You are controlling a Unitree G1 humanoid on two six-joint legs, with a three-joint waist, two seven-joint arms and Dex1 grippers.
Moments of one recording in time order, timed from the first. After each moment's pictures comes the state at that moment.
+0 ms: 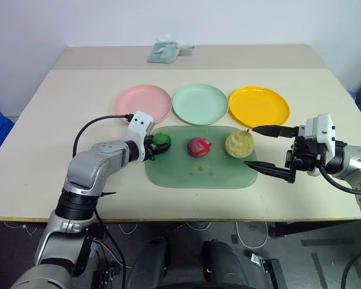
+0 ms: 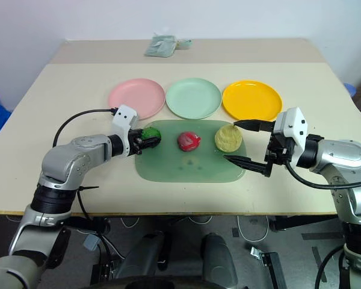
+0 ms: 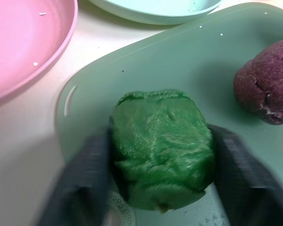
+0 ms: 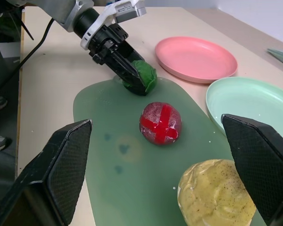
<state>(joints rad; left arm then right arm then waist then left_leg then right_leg) -0.57 0.43 -0.10 -0.14 -0.44 1.01 -0.42 -0.21 -0.87 -0.24 -0.29 0.60 0.36 1.12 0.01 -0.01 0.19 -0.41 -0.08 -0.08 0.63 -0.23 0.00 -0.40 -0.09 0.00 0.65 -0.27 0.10</state>
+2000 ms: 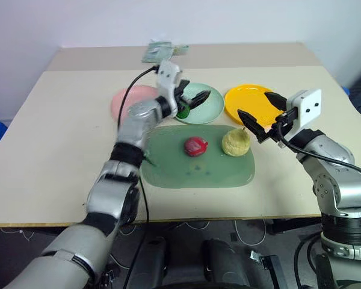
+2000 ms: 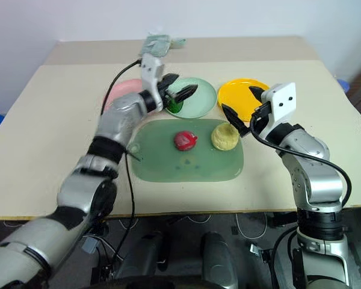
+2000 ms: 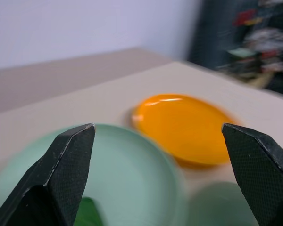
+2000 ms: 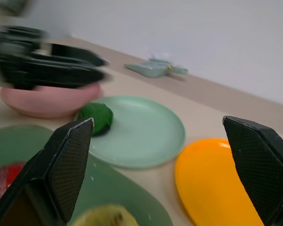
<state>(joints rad) -0.86 0.17 0.03 0.43 -0.28 0.36 -0.78 -0.34 -0.56 -0.20 -0.28 0.41 0.43 0.51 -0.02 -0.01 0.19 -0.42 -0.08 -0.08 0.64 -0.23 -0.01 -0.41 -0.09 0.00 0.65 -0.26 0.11</state>
